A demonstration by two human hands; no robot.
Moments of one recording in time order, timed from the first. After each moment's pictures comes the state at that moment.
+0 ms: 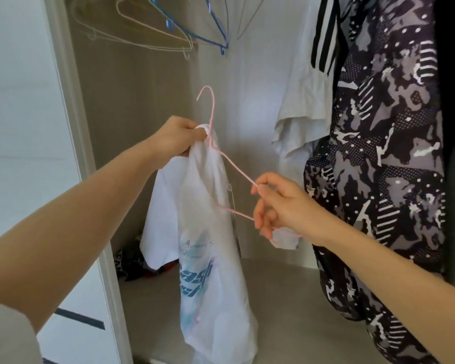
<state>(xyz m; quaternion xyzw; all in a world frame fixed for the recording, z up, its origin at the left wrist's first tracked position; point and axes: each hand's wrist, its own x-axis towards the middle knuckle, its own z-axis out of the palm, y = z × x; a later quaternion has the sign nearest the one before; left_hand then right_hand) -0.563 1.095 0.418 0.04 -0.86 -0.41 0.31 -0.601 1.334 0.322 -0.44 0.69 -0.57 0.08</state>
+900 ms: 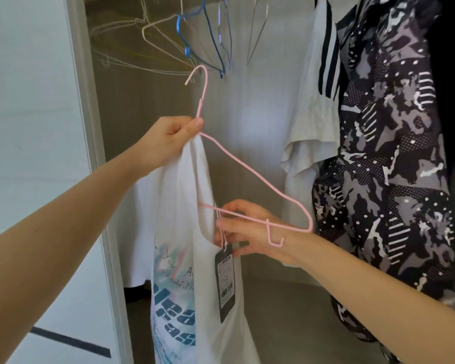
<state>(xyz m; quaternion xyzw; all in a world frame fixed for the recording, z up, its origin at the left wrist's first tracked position) -0.521 1.077 0.441 -0.14 -0.87 -0.27 0.39 -0.584 1.280 0.321 -0.44 0.65 -0.57 0.25</state>
